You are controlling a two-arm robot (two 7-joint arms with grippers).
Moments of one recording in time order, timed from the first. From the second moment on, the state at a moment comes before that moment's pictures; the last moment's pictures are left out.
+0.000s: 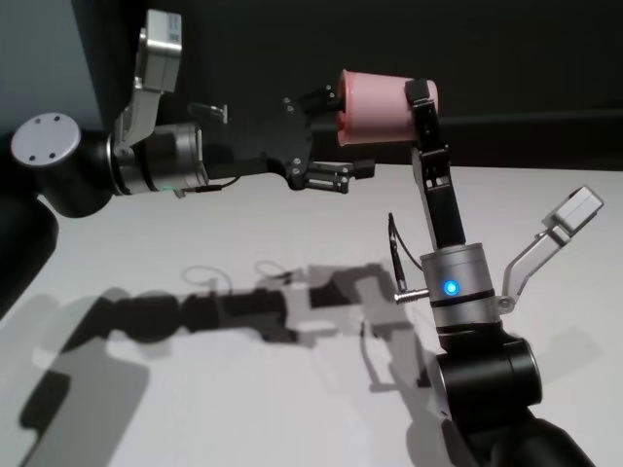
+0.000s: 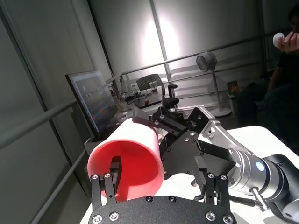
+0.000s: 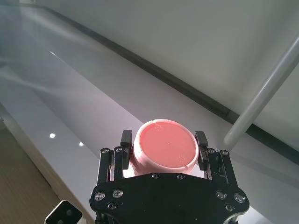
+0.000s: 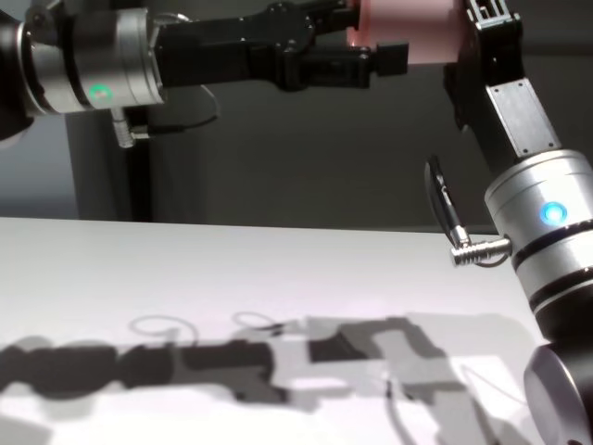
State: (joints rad) left arm -0.84 0.36 0.68 -0.95 -0.66 -0.26 -1.21; right arm 0.25 -0.02 -0.35 -1.29 1.41 -0.25 0.69
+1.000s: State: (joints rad) left arm -0.65 0.52 0.60 -1.17 -0.63 -0.20 -0.95; right arm 0.25 -0.02 -0.35 -1.29 1.41 -0.25 0.69
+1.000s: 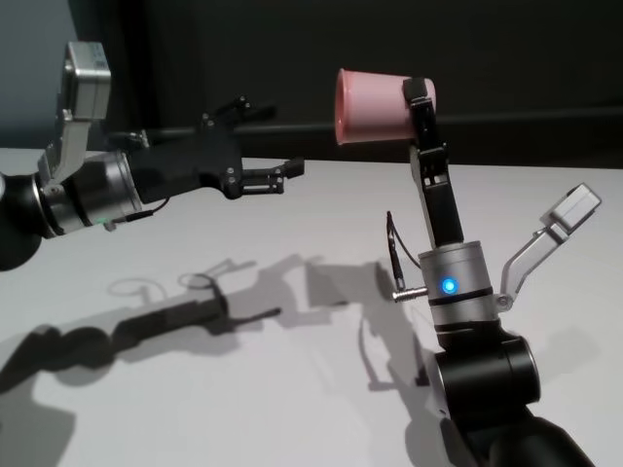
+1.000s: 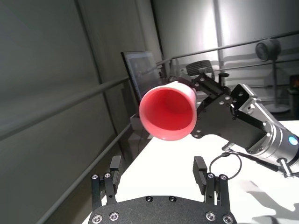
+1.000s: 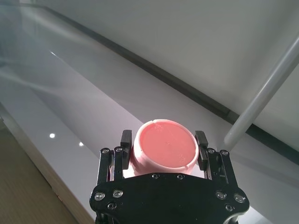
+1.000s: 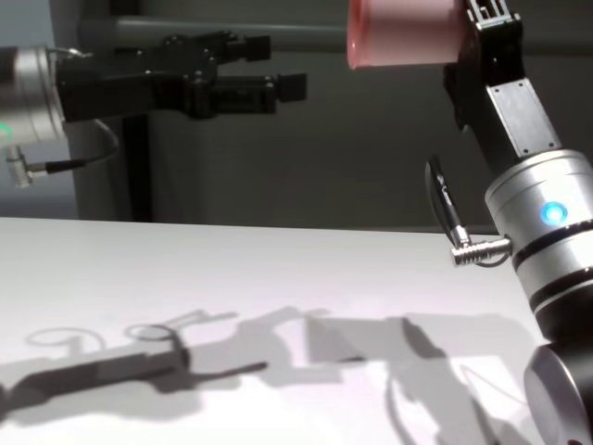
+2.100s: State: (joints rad) left arm -0.28 0.60 0.43 -1.37 -0.53 -0.22 -0.45; right arm 0.25 -0.02 -0.35 -1.29 1.41 -0.25 0.69
